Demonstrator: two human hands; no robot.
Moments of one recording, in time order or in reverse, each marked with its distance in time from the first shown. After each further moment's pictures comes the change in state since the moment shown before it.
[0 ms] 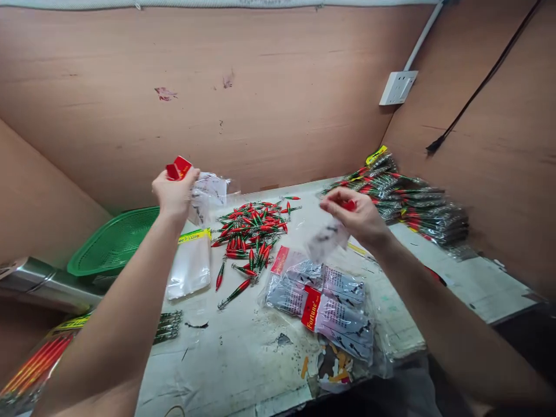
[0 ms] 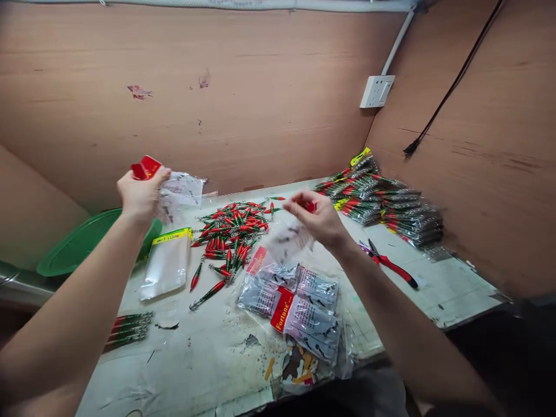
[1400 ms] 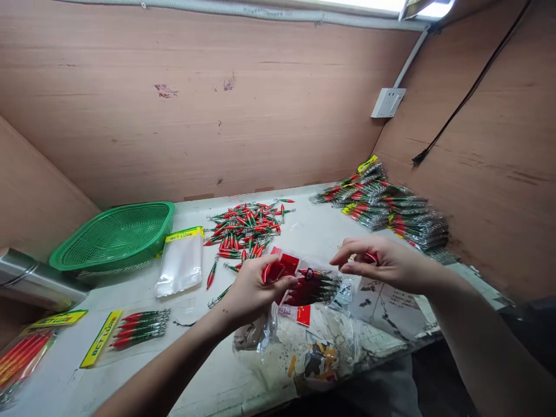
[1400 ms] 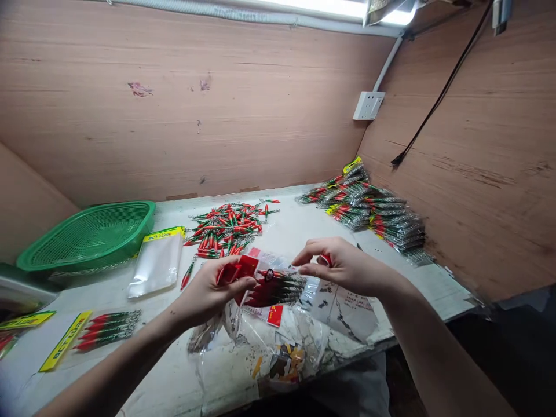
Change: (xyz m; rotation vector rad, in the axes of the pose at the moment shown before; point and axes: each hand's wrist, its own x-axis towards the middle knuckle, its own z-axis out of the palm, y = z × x) left_hand -0.207 0.063 0.014 -0.243 -1.053 -0.168; right_hand -0.058 -0.039 -0.055 -0.357 -0.675 0.078
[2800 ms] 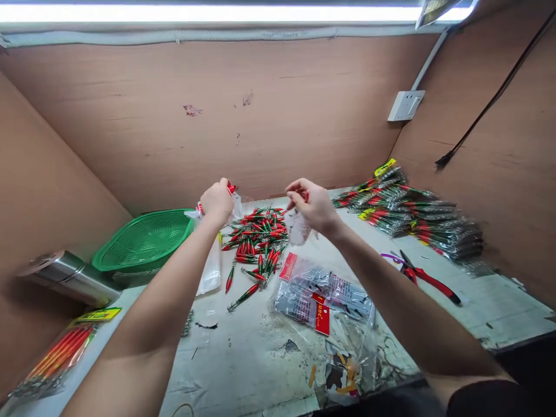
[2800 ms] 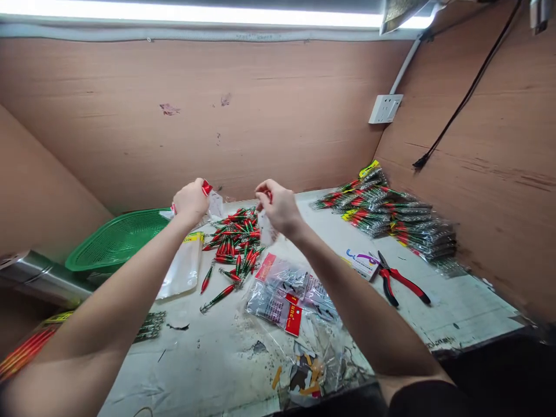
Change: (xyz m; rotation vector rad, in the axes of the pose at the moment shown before) left_hand 0.114 -0.012 -0.173 1.252 0.824 -0.276; right_hand 0.164 -0.027 0.028 0.143 0.668 -0.206
